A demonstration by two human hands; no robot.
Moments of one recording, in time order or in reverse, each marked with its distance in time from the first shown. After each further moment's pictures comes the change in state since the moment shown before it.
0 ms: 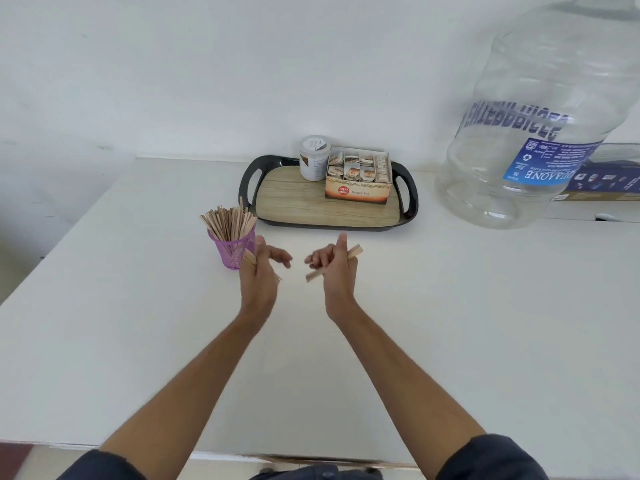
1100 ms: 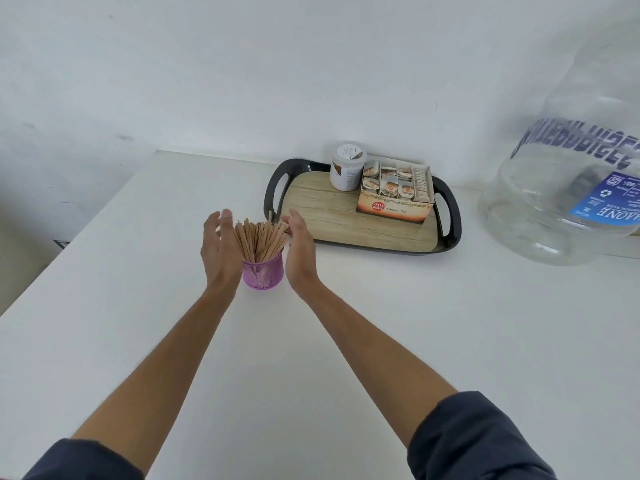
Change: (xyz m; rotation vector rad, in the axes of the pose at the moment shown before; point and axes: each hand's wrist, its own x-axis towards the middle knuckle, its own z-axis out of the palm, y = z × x) left_hand 0.117 -0.003 -0.071 0.113 0.259 -0.121; right_hand 0.067 0.034 0.125 -0.321 -0.255 -0.034
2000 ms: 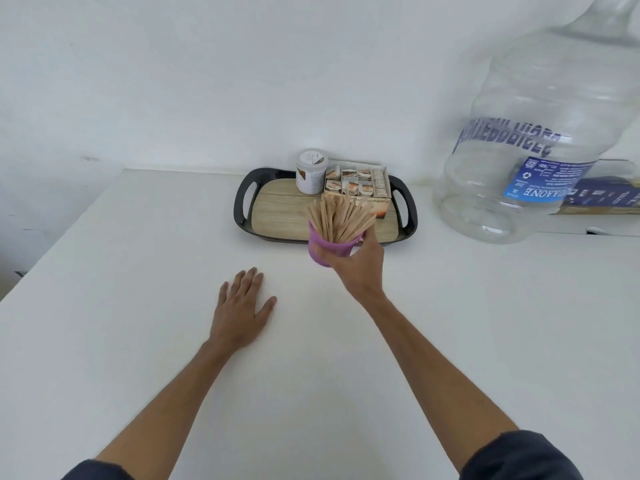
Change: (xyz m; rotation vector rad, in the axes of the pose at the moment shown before) left_hand -0.063 -0.092 0.002 1.061 -0.544 0.519; right_hand -0.044 -0.006 -0.152 -0.323 0.316 -0.322
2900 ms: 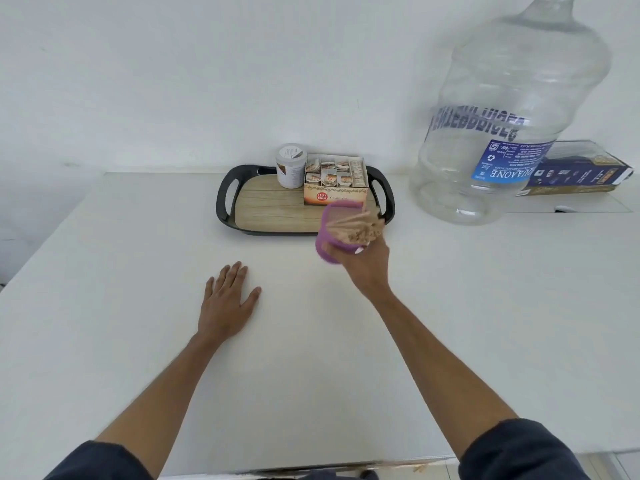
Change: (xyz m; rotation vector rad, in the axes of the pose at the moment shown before) left_hand -0.003 0.003 0.002 0.012 0.006 -0.031; right_hand -0.015 0.009 -0.048 0.050 0.095 0.109
